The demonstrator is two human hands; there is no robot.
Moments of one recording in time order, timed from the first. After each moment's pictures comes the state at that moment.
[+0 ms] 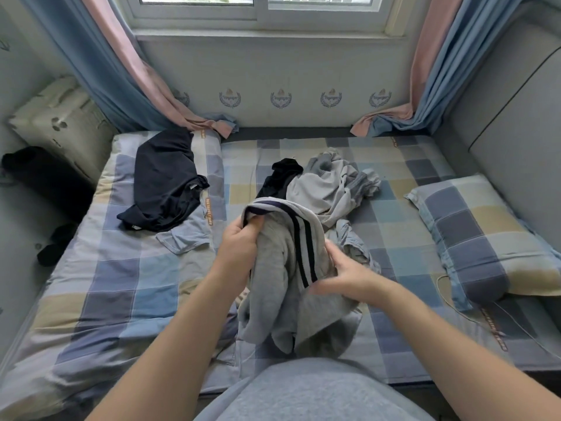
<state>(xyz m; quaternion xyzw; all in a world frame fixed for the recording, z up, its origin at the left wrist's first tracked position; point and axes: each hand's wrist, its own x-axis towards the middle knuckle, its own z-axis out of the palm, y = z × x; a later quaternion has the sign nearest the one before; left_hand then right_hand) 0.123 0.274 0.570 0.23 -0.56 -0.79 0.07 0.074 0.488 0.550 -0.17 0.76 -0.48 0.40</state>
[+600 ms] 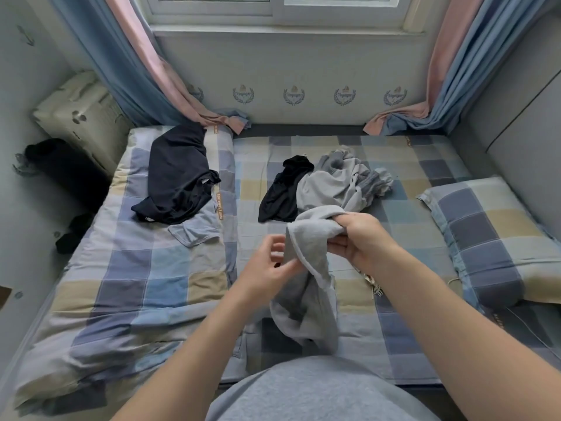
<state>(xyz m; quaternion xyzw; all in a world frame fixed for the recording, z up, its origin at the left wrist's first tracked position) 0.157 0.279 0.521 0.16 -0.77 -0.61 -0.05 0.048 0.445 0.585 0.09 0.66 -0.68 0.31</state>
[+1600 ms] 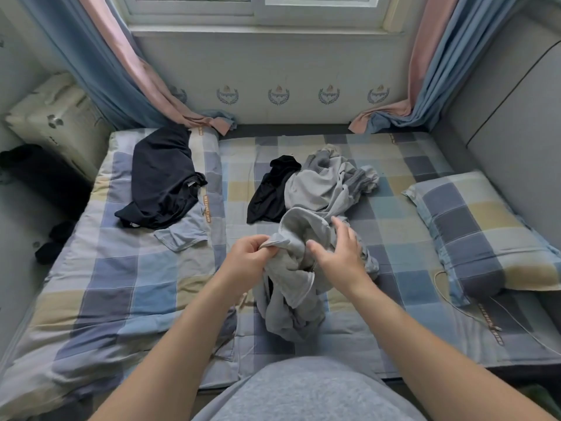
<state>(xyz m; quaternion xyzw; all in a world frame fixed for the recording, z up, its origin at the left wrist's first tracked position) 0.142 0.277 0.543 0.16 -0.69 -0.71 -0.06 0.080 0.466 0.533 -0.03 0.89 -0.44 0.13</state>
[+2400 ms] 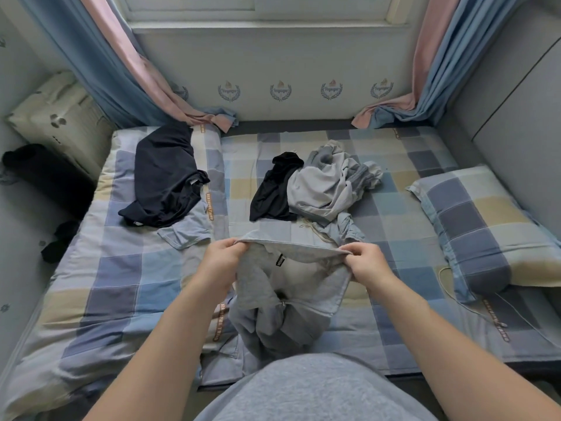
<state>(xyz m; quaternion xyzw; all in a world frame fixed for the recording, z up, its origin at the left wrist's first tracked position) 0.147 0.244 0.533 0.34 -0.64 -0.69 -0.04 0.057 0.501 0.504 0.09 0.83 -0.51 0.22</state>
